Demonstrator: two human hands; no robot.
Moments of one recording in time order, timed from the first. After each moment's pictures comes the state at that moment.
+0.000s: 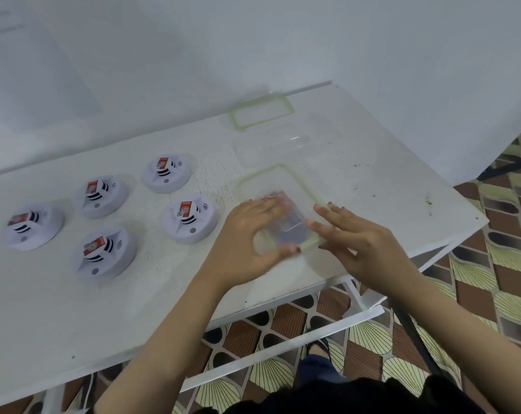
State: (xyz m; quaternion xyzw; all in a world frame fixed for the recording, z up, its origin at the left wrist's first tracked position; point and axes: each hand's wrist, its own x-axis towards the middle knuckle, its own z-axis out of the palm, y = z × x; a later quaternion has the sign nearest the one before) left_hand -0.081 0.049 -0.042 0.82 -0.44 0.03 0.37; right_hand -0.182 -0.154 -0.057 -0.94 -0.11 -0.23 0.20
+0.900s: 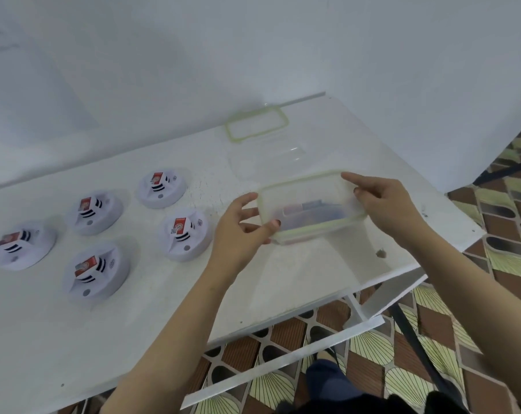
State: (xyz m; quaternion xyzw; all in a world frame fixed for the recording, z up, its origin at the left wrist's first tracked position) left_hand -0.070 0.025 -0.024 0.76 -0.10 -0.15 0.62; right_hand -0.137 -0.202 -0.018 -0.83 0.22 -0.14 0.49
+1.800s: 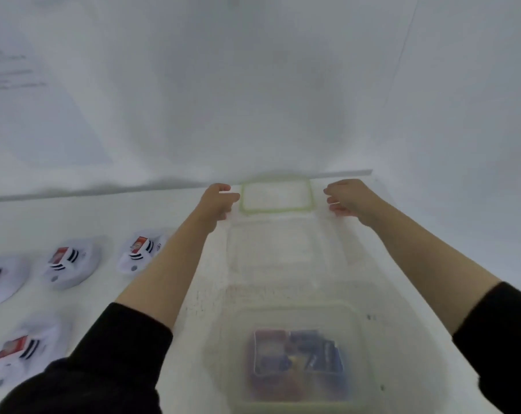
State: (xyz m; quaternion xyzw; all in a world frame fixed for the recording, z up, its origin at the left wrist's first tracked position) left_hand 0.190 -0.048 -0.008 0.81 0.09 -0.12 0.57; right_hand 0.160 -0.304 -0.006 -0.77 0.21 0.07 0.60
